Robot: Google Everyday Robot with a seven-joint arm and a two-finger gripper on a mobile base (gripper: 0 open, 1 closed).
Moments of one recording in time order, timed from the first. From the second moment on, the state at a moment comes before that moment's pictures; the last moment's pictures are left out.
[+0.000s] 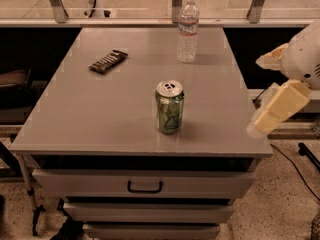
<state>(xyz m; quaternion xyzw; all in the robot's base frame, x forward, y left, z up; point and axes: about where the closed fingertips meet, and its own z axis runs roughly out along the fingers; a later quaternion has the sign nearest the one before) 0.449 -0.187 0.951 -0.56 0.79 0.08 0.24</state>
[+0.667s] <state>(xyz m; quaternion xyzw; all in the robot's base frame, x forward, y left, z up) 0.453 -0.117 0.950 -0.54 0.76 0.15 0.32</state>
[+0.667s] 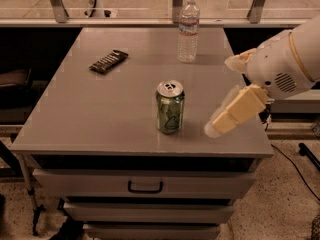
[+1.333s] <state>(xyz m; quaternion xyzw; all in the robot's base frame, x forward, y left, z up) 0.462 -0.061 0.942 -0.54 0.74 0.16 0.36</state>
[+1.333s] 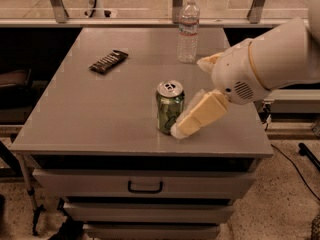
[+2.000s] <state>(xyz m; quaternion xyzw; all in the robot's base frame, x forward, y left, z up) 0.468 -0.020 0.926 -0.55 0.72 0.18 0.37</state>
